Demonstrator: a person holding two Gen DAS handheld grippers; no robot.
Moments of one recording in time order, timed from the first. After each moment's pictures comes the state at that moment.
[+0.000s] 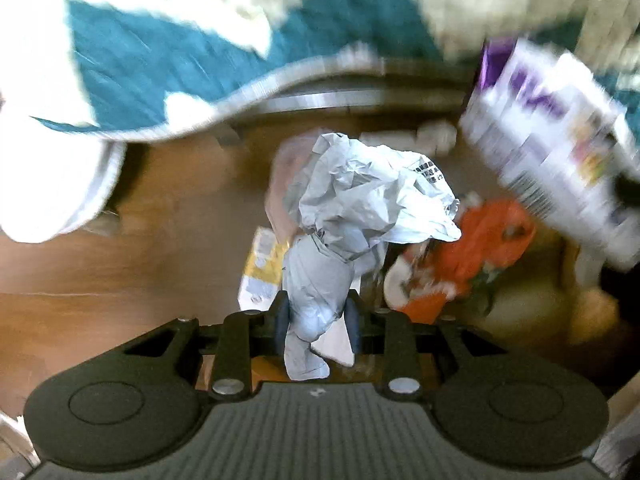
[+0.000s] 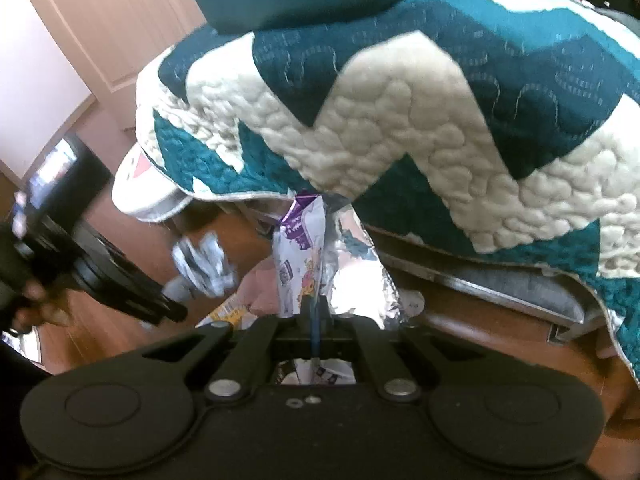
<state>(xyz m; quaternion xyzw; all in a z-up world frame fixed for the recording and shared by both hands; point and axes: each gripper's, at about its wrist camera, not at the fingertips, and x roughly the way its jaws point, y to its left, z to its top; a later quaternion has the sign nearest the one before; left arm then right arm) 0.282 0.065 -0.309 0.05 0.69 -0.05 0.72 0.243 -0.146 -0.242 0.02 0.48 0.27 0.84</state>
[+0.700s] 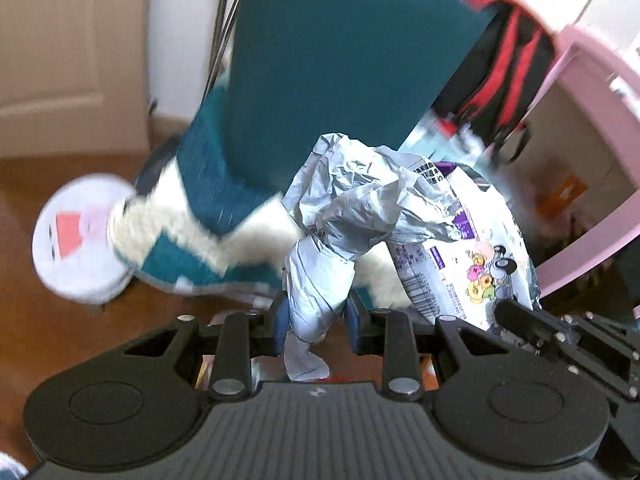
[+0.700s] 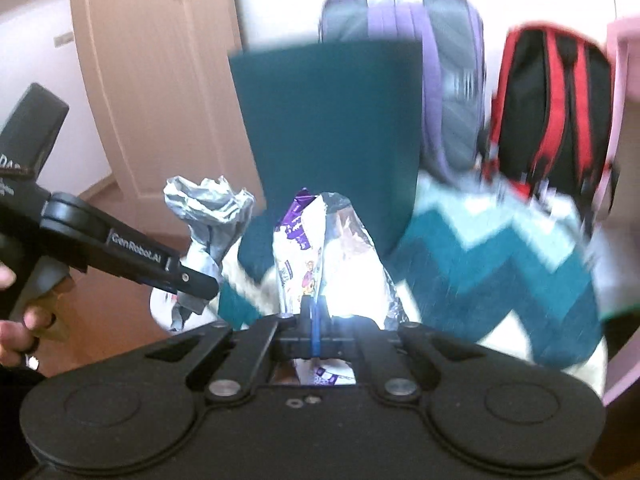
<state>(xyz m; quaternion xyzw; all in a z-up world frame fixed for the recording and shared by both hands) 0.219 0.046 -0.046 -0.12 0.45 -0.06 0.88 0.170 -0.170 -0.040 0.01 0.29 0.25 0.92</state>
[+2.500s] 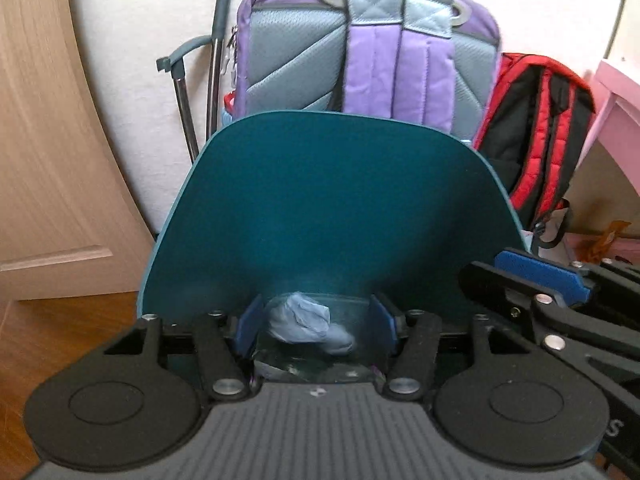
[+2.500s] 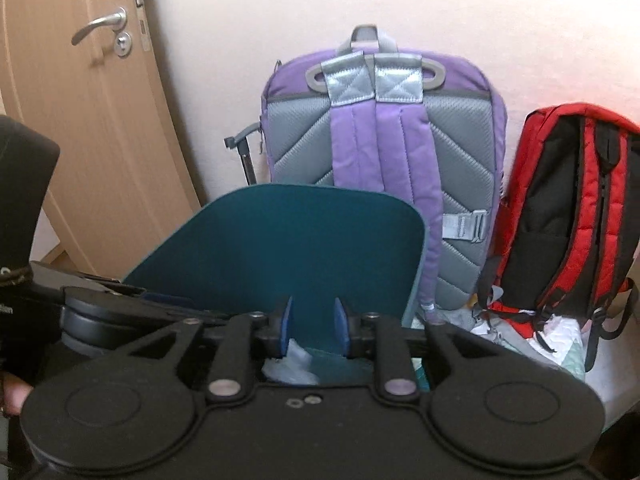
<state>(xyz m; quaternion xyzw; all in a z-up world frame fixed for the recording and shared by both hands) 0.429 0.034 0.062 -0.01 0.43 -0.02 0.90 0.390 -0.121 0.092 0.04 0.29 0.21 0.93</state>
